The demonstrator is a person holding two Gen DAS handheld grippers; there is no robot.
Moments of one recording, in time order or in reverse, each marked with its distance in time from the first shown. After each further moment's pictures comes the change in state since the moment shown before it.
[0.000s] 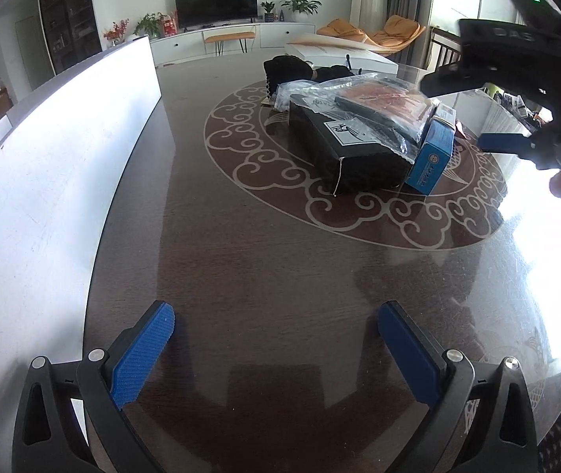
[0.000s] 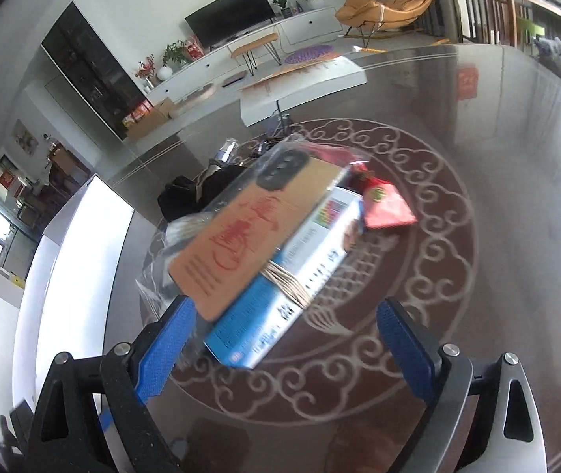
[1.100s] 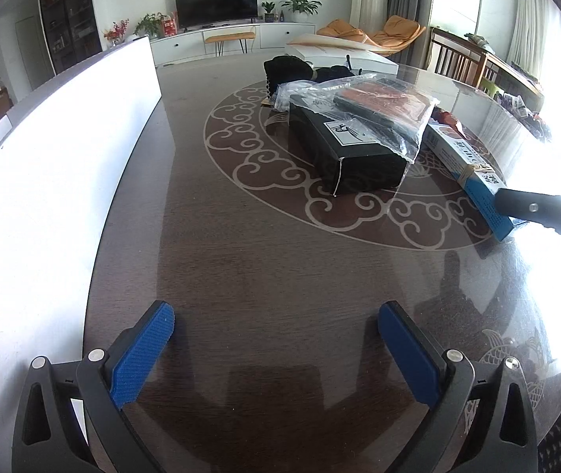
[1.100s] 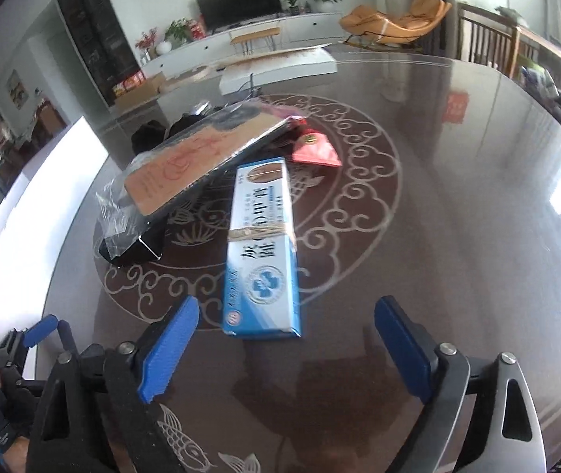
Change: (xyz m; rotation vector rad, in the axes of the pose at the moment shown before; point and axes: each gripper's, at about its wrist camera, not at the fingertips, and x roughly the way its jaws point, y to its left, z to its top) left arm 0.003 -0.001 0.001 -0.001 -0.001 0.000; right arm -0.030 -0.036 -0.062 -0.206 0.012 -0.165
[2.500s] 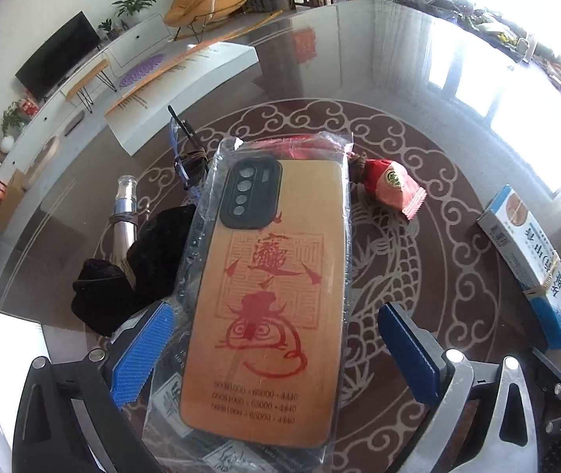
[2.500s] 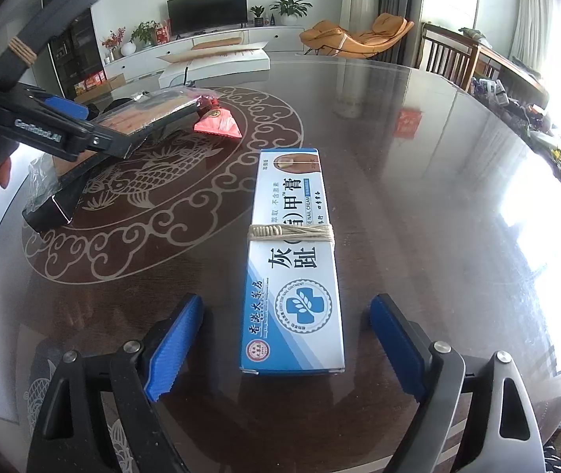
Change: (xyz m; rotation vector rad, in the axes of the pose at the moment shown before) left arm 0.087 -0.133 0.183 0.568 0.178 -0.102; right arm -0.018 -0.066 -0.053 0.043 -0.095 -0.190
